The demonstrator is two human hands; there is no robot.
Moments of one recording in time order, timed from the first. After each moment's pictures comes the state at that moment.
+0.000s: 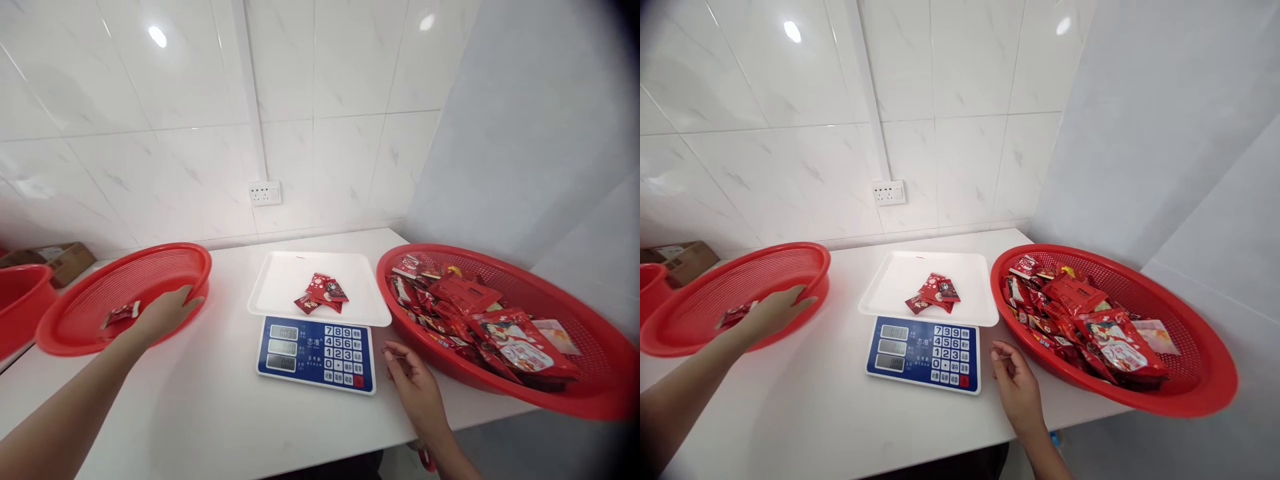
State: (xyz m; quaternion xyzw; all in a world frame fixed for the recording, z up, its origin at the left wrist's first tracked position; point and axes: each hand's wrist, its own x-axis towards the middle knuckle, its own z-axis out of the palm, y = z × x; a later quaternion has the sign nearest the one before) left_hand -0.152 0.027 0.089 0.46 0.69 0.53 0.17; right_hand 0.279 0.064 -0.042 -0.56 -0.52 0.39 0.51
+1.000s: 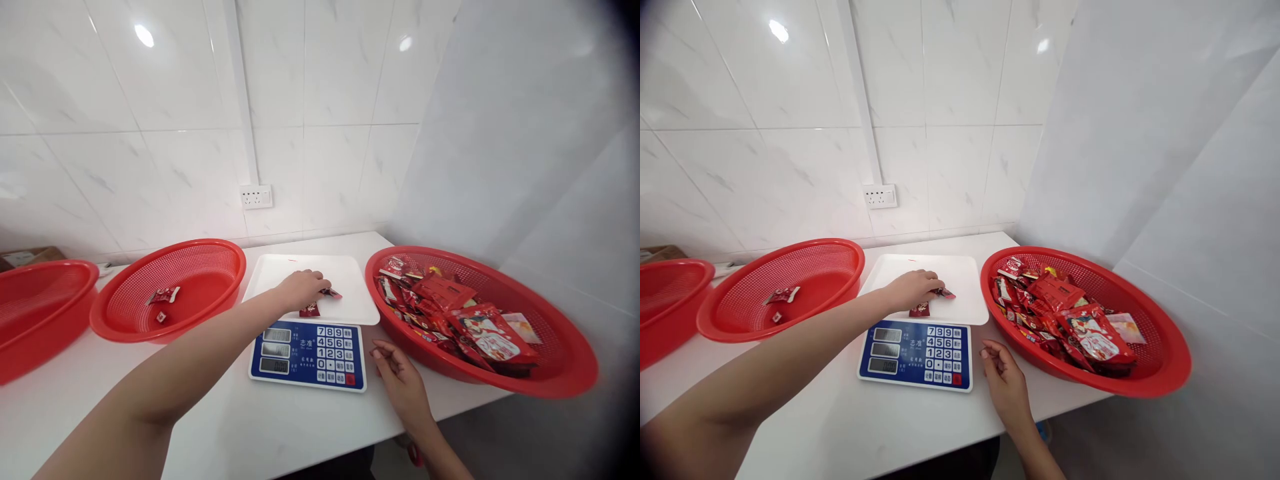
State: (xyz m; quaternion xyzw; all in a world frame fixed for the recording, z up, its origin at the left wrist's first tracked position) left_hand 0.057 0.147 0.093 0.88 0.47 -0.01 0.00; right_hand 0.277 0.065 -0.050 -0.54 -0.52 0.40 0.53
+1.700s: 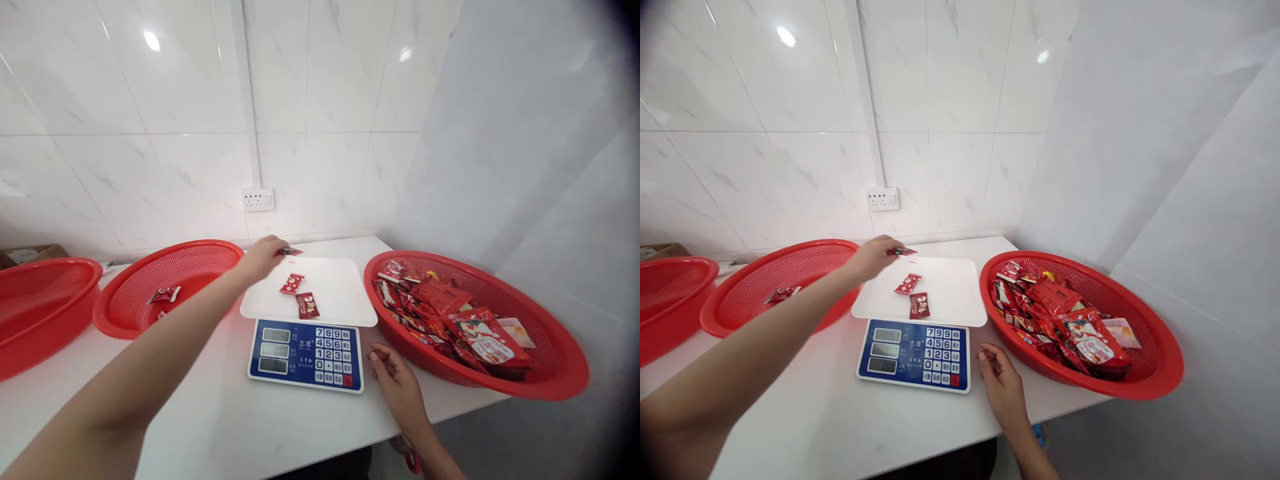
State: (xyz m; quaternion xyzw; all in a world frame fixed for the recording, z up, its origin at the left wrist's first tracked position) left_hand -0.021 0.149 0.134 0.77 0.60 0.22 -0.01; right_hand 0.278 0.064 -0.051 -0.54 -0.53 0.38 0.53
